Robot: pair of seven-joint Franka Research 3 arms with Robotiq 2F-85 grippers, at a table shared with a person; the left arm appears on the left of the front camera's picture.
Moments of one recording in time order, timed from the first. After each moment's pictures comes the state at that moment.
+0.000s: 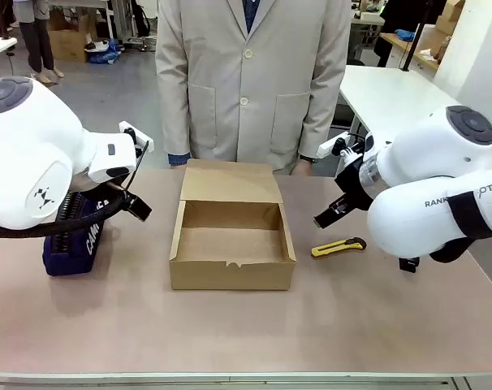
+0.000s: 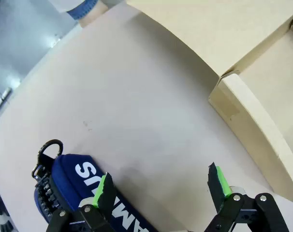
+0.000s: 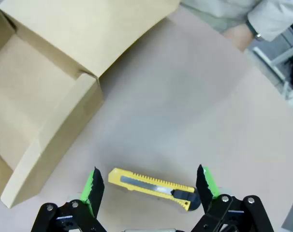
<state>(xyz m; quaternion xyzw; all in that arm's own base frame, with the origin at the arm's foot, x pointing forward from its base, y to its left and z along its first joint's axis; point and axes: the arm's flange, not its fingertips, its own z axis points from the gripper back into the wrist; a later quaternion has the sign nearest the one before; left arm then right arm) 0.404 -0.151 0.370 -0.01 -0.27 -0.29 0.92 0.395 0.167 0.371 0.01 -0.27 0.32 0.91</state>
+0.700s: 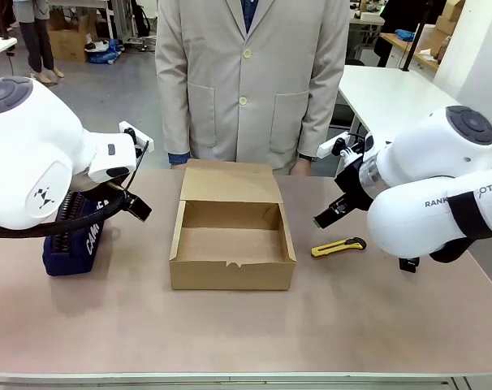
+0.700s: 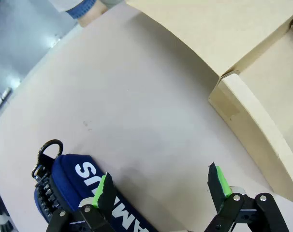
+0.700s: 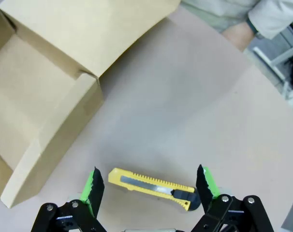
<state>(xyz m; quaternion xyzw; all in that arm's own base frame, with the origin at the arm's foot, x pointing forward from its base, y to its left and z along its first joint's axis) 0.404 -0.151 0.370 -0.01 -0.27 -0.29 0.92 0.394 0.167 0.371 0.01 -0.27 0.32 0.91</state>
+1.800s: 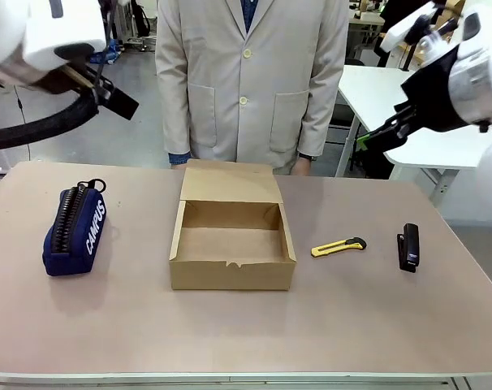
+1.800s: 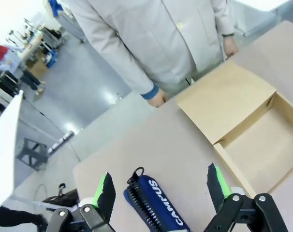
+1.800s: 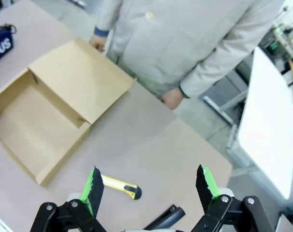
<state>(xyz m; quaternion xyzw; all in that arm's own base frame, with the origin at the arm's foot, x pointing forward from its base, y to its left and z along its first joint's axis) 0.306 -0.173 0.577 0.06 -0.45 -0.27 0.85 0.312 0.154 0.560 -0.06 -0.42 0.33 0.84</state>
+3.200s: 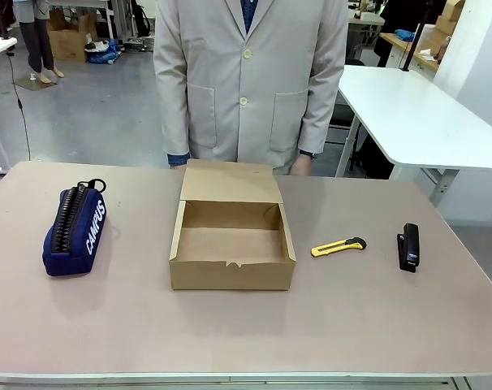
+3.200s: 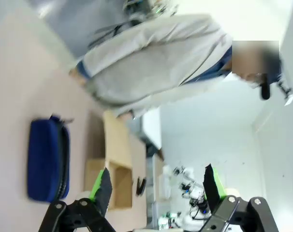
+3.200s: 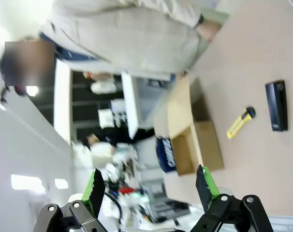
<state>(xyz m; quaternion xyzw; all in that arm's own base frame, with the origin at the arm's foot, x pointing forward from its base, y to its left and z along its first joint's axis) 0.288 0.190 0.514 -0.57 -0.34 0.21 0.72 0.274 -0.204 0.538 0.57 -0.21 -0.26 0.75</state>
